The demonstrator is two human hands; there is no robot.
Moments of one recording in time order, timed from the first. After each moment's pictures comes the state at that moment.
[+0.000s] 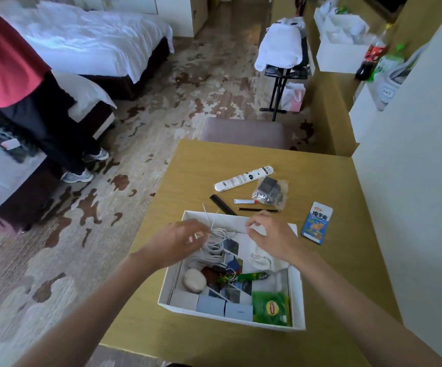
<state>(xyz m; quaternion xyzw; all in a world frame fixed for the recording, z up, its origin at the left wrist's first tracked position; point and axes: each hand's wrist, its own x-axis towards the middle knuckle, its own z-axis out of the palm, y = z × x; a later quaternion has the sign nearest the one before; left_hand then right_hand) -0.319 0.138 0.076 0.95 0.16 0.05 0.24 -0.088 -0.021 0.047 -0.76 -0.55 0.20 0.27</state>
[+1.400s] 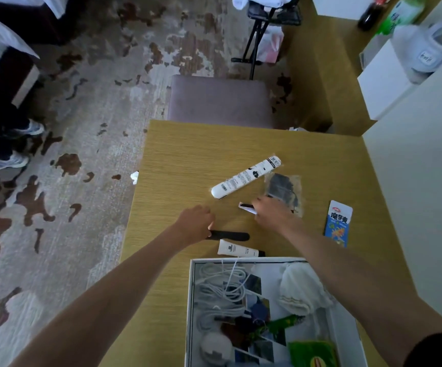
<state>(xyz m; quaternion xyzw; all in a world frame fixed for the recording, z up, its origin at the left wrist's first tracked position) -0.174 0.296 -0.064 0.97 0.12 -0.16 0.14 0.006 0.148 -0.050 -0.83 -0.52 0.19 -0.06</state>
